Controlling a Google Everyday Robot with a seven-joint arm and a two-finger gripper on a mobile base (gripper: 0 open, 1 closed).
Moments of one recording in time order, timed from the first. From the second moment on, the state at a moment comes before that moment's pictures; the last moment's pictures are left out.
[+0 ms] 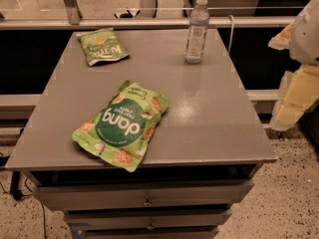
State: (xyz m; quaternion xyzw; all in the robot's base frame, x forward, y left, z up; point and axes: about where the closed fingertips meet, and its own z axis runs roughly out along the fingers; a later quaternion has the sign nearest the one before) arm 0.438 -0.217 0.977 -0.60 0.78 -0.04 0.16
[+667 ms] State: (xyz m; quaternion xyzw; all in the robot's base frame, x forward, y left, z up) arm 0.445 -0.211 0.979 -0.60 0.78 -0.03 0.17
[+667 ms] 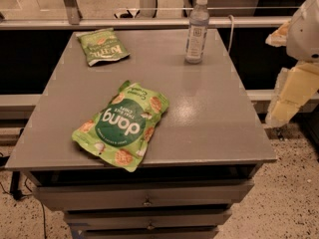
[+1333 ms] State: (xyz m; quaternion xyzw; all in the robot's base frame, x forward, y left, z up) arm 0.526 -0.100 0.951 -0.62 0.75 0.04 0.24
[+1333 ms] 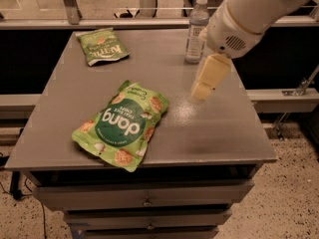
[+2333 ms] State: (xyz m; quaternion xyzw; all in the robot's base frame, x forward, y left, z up) arm 0.577 -0.024 0.941 -0.60 0.73 0.09 0.31
